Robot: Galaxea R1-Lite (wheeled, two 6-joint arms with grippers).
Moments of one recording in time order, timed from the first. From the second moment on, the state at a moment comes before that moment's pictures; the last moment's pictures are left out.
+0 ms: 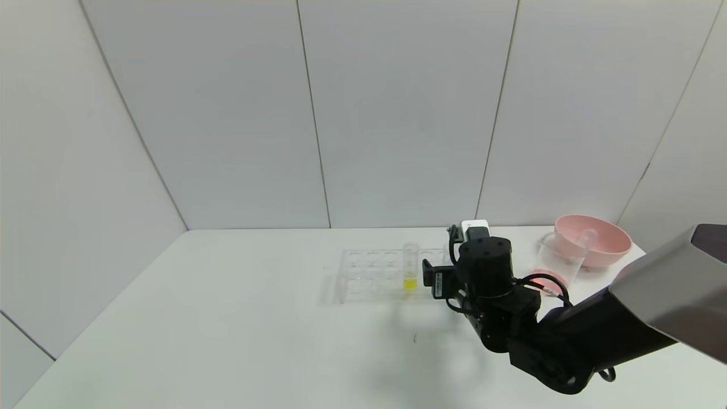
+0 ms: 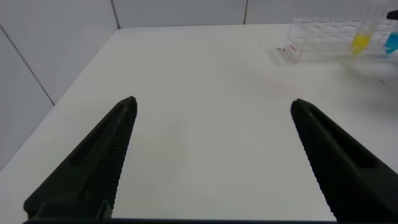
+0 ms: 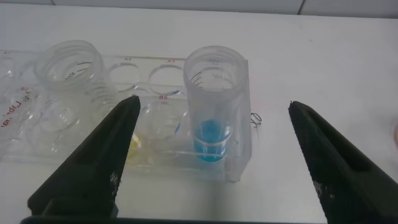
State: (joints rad) left arm 0.00 0.00 0.00 0.00 0.00 0.00; right arm 0.65 2.14 -0.96 -0.86 -0.55 0.22
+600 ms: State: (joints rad) left arm 0.00 0.00 0.00 0.00 0.00 0.00; right arm 0.65 2.16 -0.97 -0.86 -0.55 0.21
